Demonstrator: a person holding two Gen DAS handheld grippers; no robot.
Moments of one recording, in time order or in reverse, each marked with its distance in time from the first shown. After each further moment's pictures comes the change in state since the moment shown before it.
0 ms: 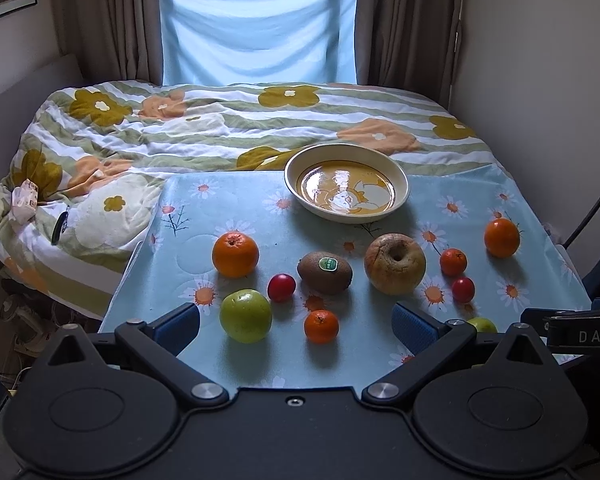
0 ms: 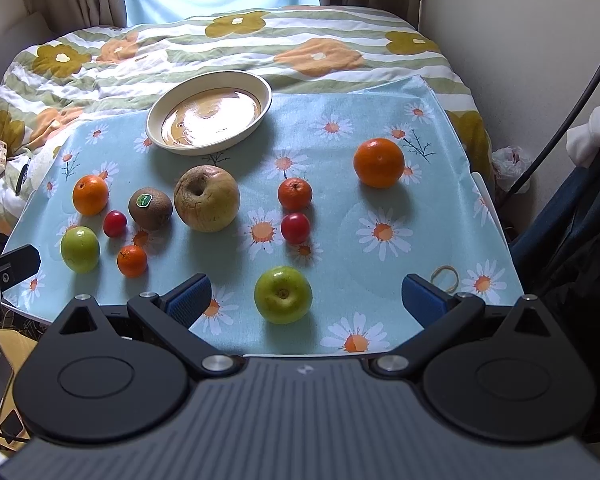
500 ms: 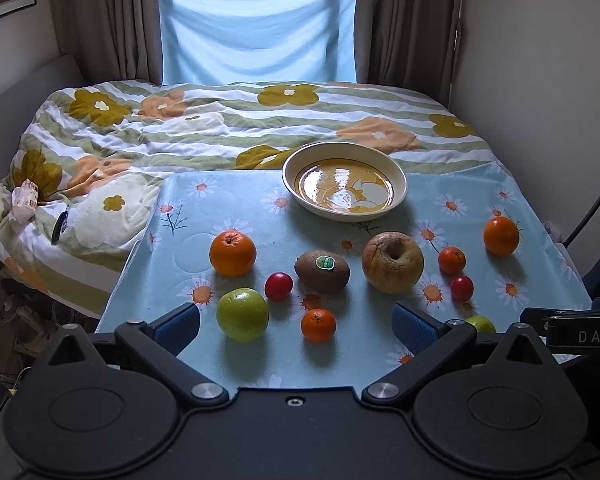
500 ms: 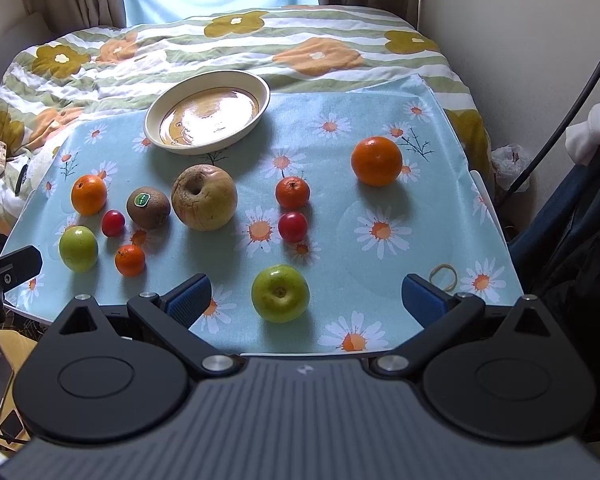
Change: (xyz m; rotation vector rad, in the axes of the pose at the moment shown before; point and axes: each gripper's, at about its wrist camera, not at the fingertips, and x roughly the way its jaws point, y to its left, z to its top) left arm -0.001 -0.004 -0.001 0.000 0.002 0.003; right arm 0.000 -0.001 -0.001 0.001 -0.001 0.001
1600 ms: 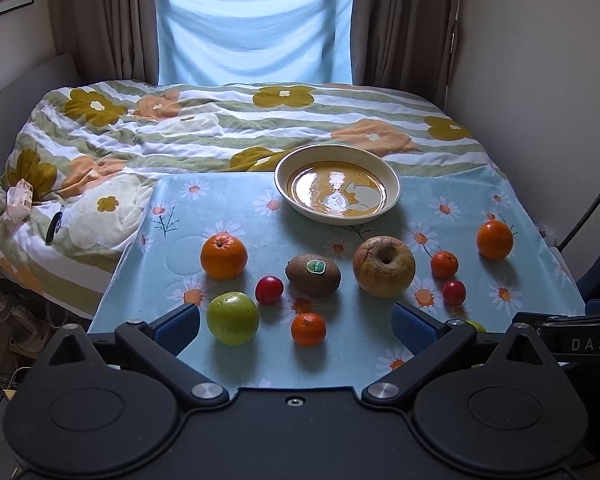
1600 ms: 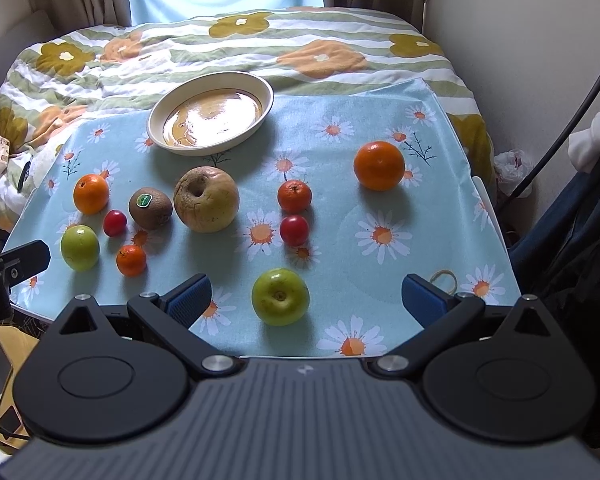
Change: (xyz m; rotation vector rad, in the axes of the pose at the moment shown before) left arm 0.002 -0.005 0.005 -0.004 0.000 -0.015; right arm 0.000 -0.001 0.002 -0.005 -0.003 0.007
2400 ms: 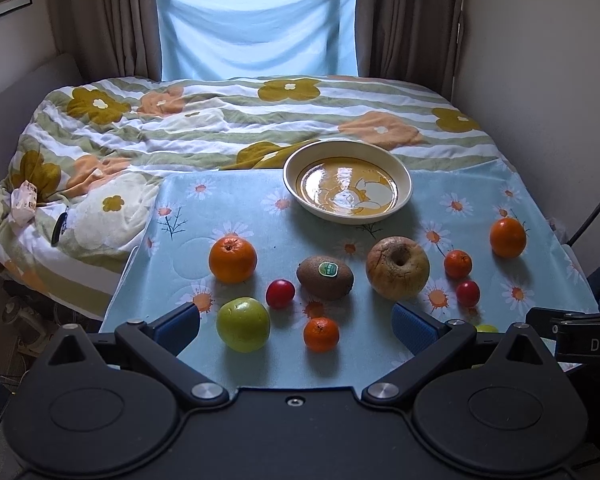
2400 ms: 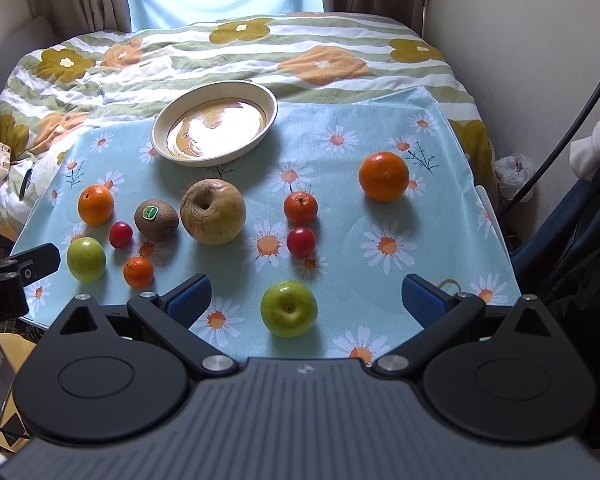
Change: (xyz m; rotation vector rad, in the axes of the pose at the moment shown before) left arm 0.013 0.001 0.011 0.022 0.032 0.024; right arm -0.004 0.008 0.008 0.010 -0.001 0.005
